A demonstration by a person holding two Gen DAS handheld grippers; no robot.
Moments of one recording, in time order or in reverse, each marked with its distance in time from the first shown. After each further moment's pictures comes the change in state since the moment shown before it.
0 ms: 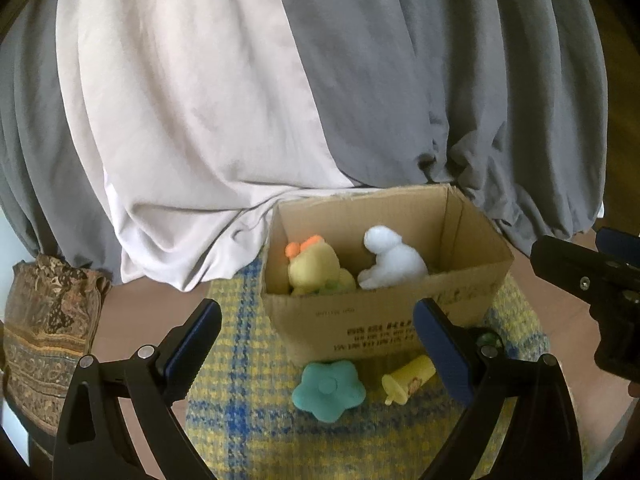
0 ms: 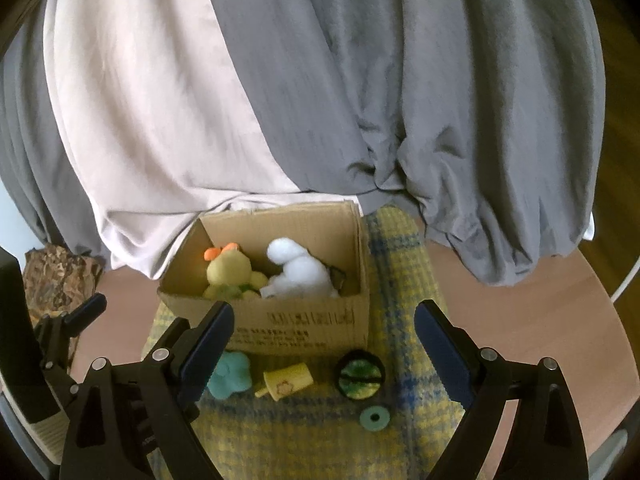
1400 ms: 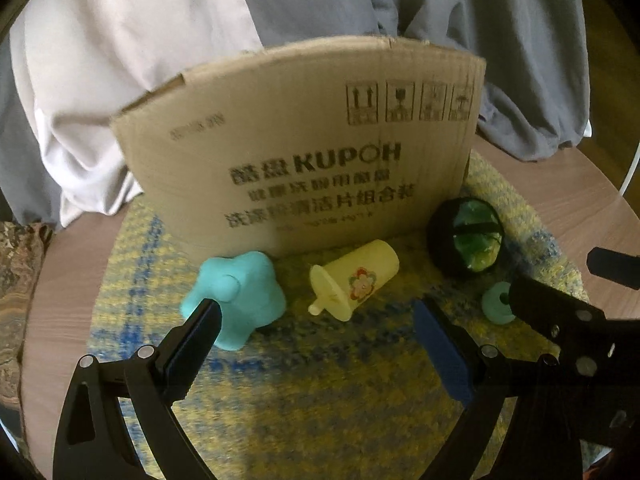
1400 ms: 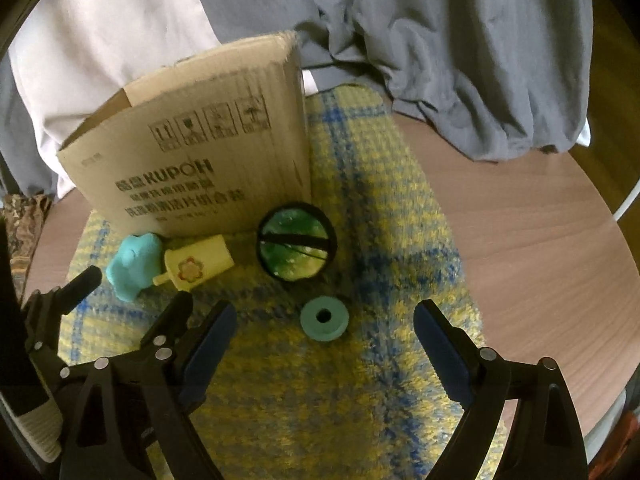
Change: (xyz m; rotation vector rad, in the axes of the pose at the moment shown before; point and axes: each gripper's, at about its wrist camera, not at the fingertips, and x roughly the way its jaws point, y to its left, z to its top) left arm 0.076 -0.066 -0.103 0.056 0.183 -0.109; right arm 0.073 -0.045 -0.108 0.026 0.249 -0.104
